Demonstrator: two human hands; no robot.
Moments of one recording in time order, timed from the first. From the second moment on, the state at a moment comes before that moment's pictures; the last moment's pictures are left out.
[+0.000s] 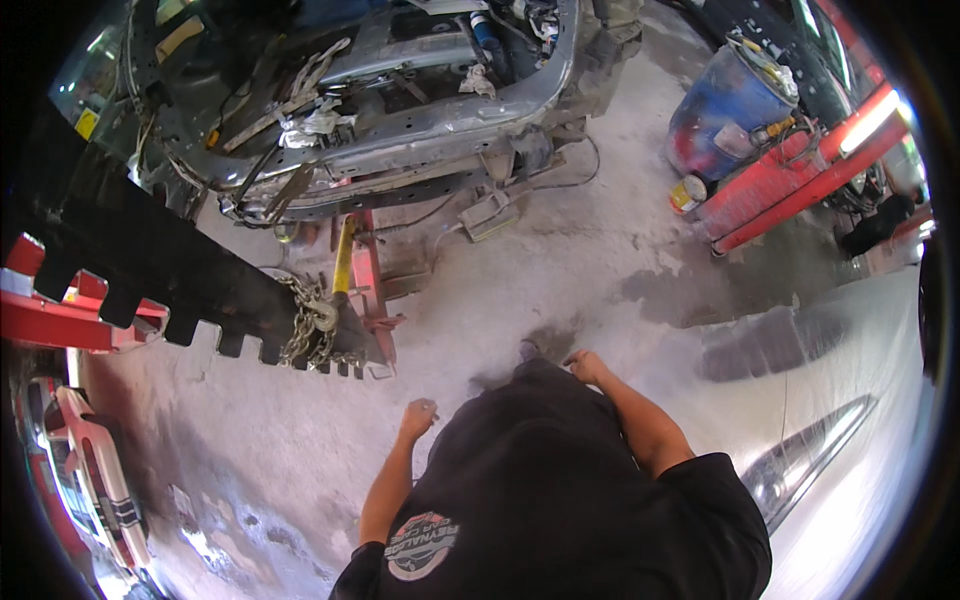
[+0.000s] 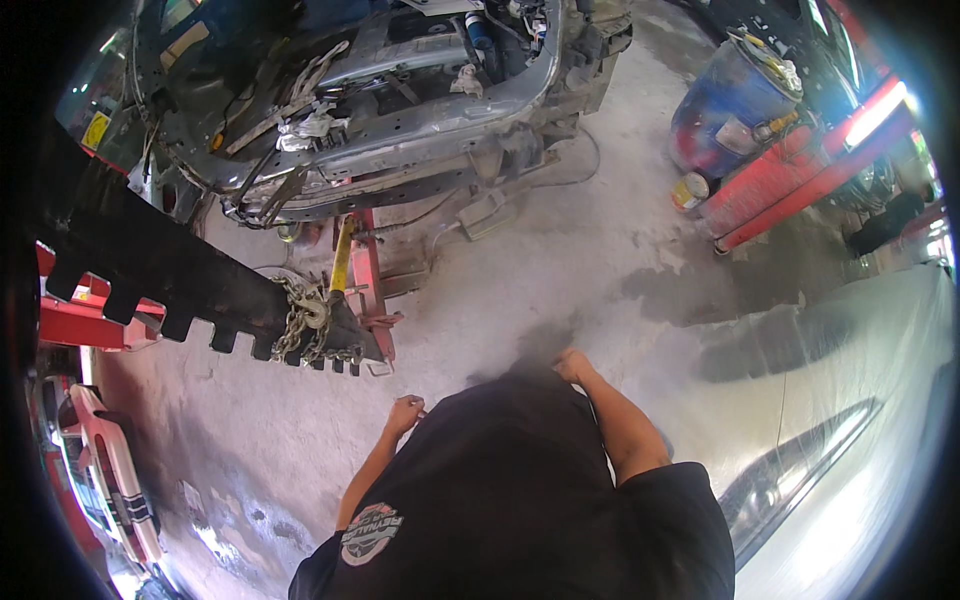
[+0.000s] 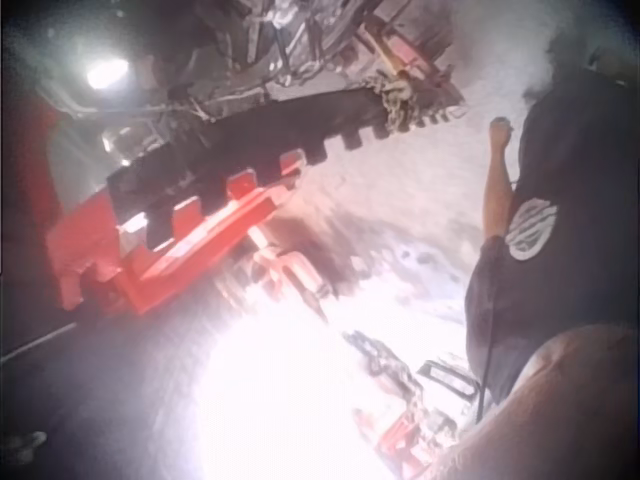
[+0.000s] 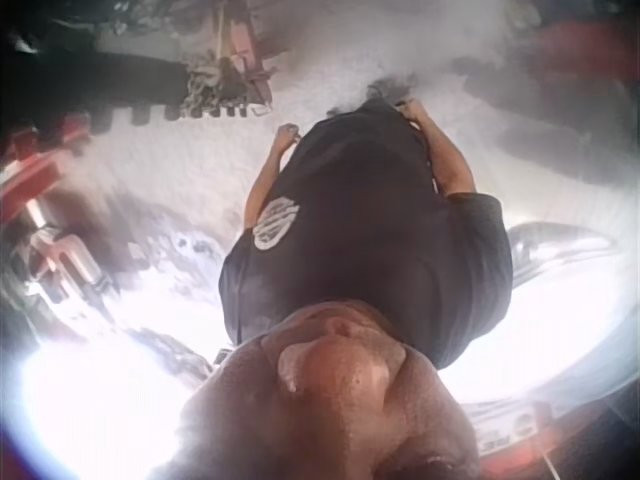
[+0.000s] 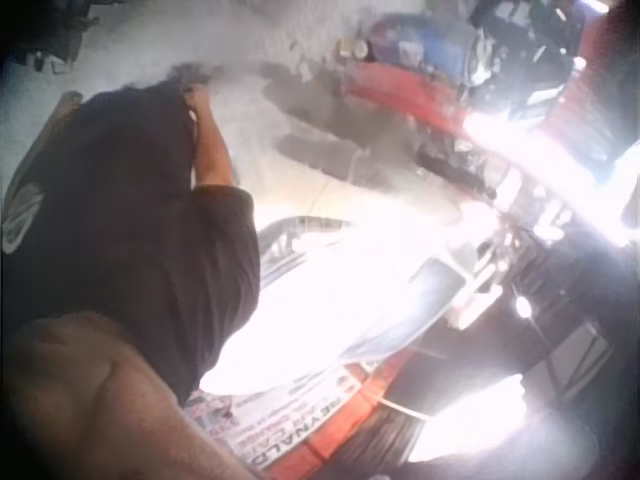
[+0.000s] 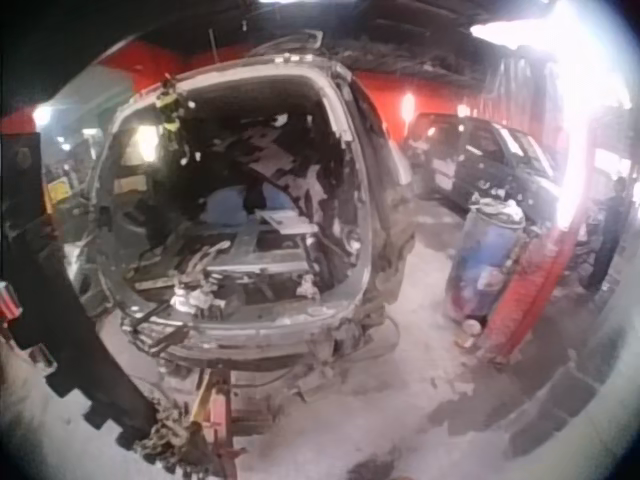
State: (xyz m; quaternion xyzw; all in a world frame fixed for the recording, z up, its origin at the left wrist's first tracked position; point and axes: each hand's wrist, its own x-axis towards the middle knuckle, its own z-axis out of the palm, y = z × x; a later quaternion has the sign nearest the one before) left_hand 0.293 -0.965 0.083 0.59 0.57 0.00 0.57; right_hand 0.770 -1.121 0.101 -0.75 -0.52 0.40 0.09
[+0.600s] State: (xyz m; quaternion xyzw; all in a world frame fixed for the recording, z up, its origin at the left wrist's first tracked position) left_hand 0.407 -1.014 0.171 0.51 0.64 0.04 0.58; right_hand 0.863 -1.014 0.049 -0.68 -0.61 0.40 0.08
